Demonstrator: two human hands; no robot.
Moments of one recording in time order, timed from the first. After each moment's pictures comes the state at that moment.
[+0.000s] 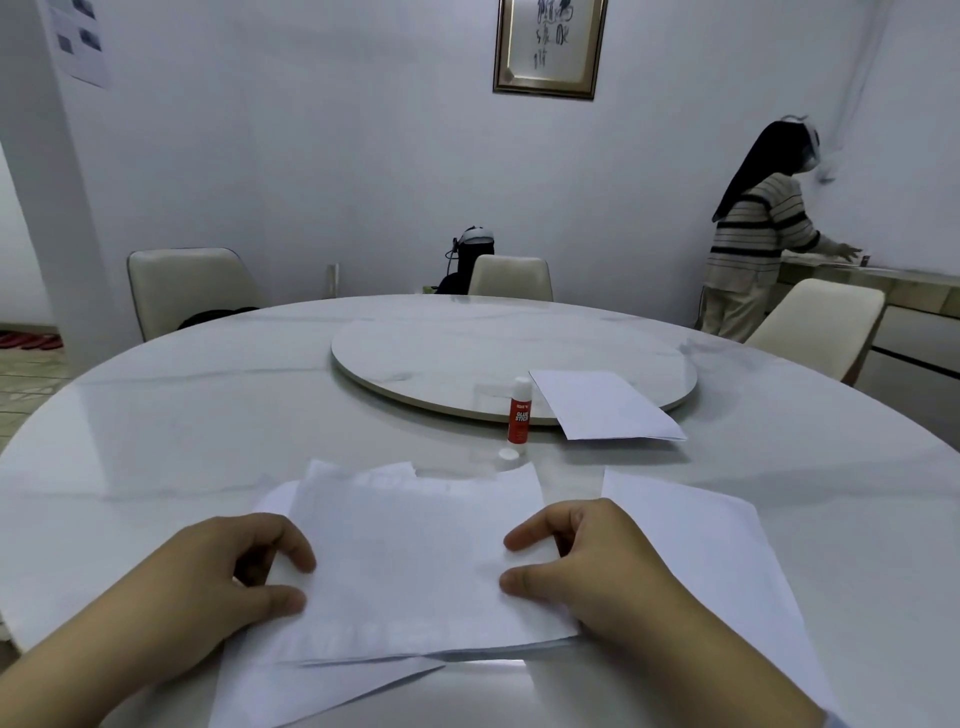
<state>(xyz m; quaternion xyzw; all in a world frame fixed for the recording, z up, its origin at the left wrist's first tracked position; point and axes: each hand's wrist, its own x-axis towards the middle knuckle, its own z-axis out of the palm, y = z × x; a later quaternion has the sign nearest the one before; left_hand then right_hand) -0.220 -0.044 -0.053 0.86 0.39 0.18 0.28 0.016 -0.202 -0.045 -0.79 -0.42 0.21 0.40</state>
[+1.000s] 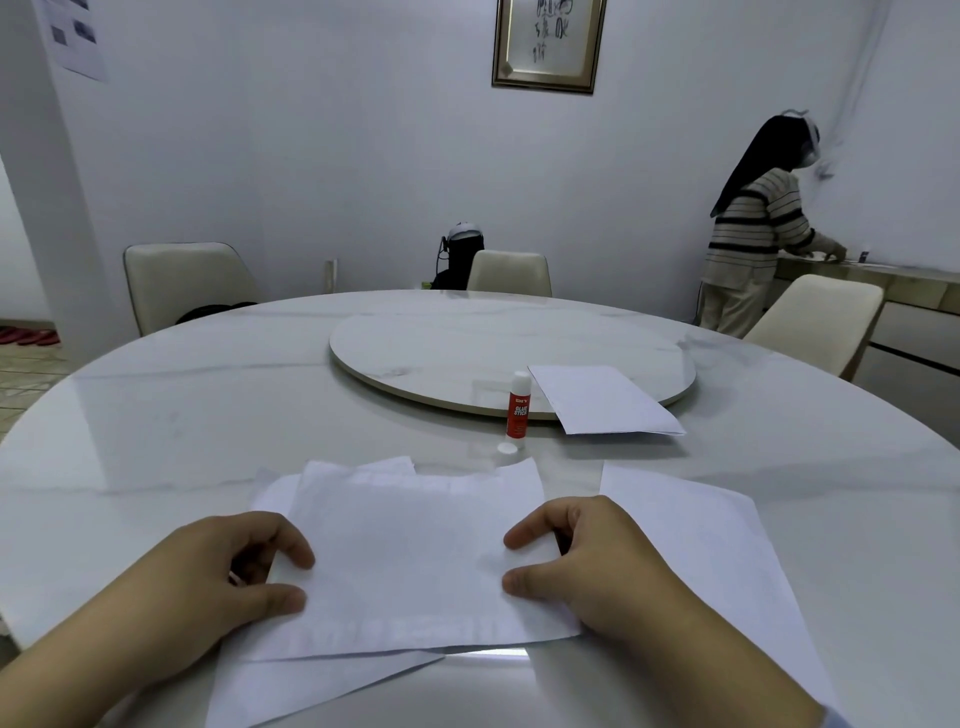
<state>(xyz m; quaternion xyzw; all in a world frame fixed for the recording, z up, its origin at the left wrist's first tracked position) -0.222 -0.044 -0.058 0.85 0.39 0.19 0.30 0.016 -0.202 -0.048 -0.80 -0.42 0.20 0.38</state>
